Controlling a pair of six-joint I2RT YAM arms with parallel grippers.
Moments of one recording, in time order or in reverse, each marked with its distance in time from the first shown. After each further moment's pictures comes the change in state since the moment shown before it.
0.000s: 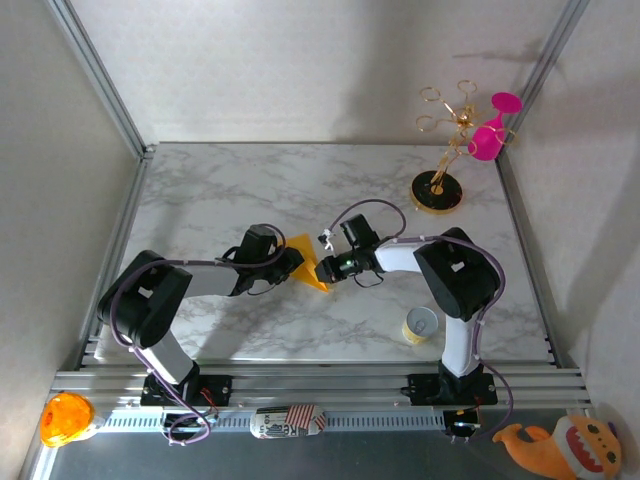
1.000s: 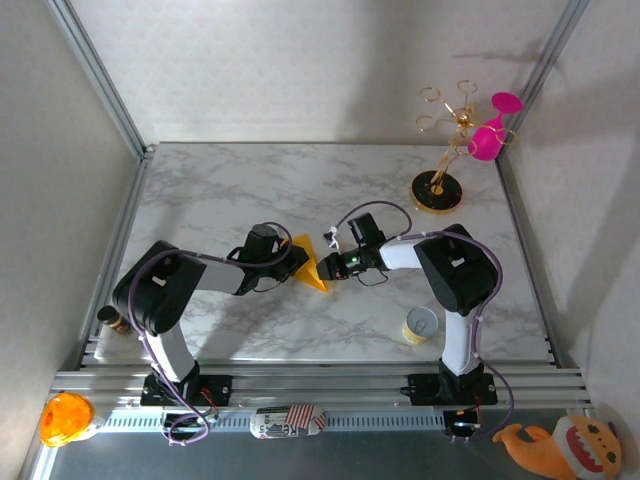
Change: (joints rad) left arm 0.000 0.107 0.013 0.170 0.059 0.010; right arm -0.051 0.032 -0.012 0.055 -0.154 0.060
